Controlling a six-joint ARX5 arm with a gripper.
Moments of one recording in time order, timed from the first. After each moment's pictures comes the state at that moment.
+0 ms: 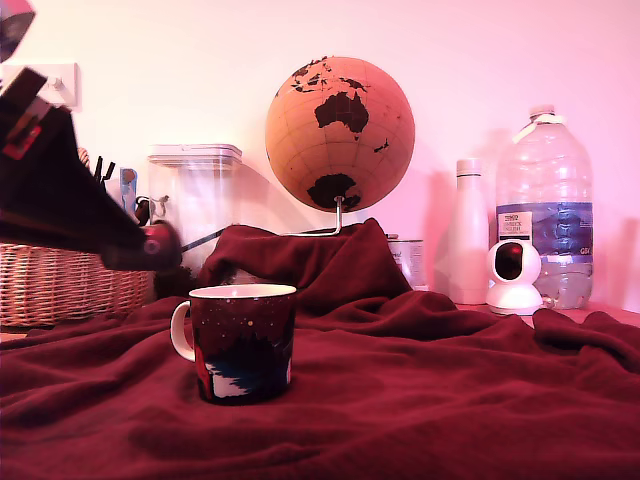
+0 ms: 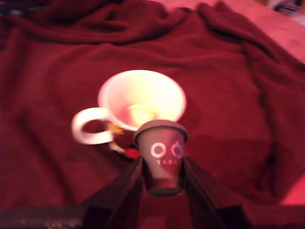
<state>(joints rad) -0.51 0.93 0.37 0.03 0.32 -0.02</state>
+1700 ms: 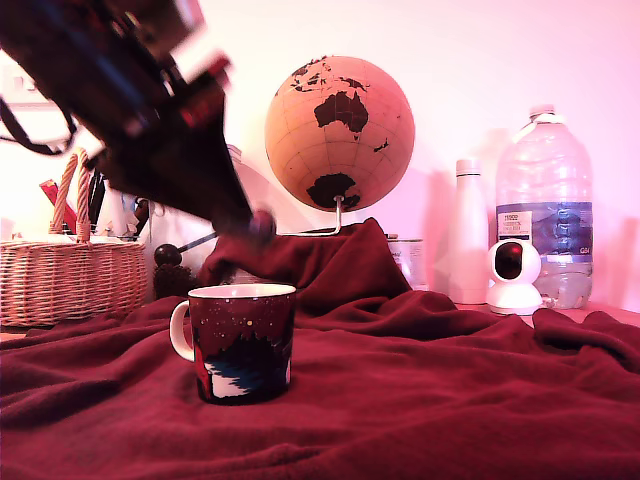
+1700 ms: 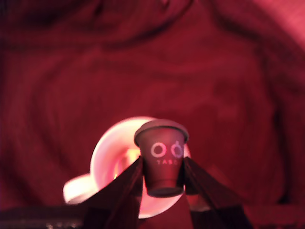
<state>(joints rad) -0.60 1.41 0.90 -0.30 0.21 -0.01</state>
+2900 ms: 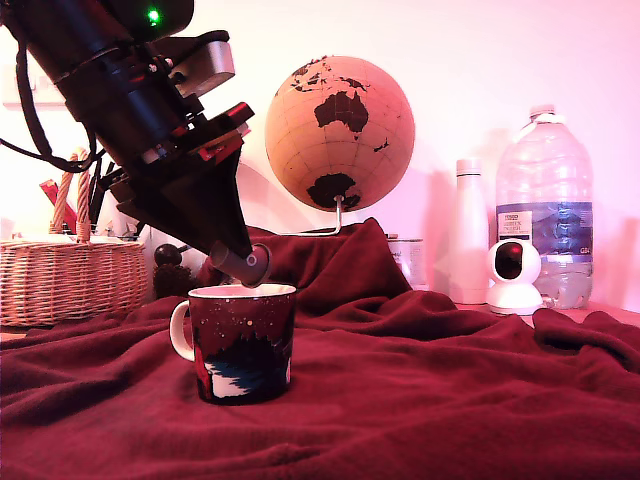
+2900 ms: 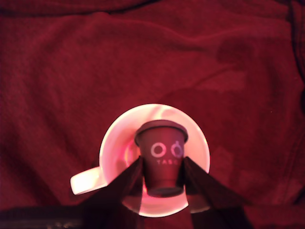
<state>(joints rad) -0.60 1.49 0.99 -0.40 0.17 0.02</state>
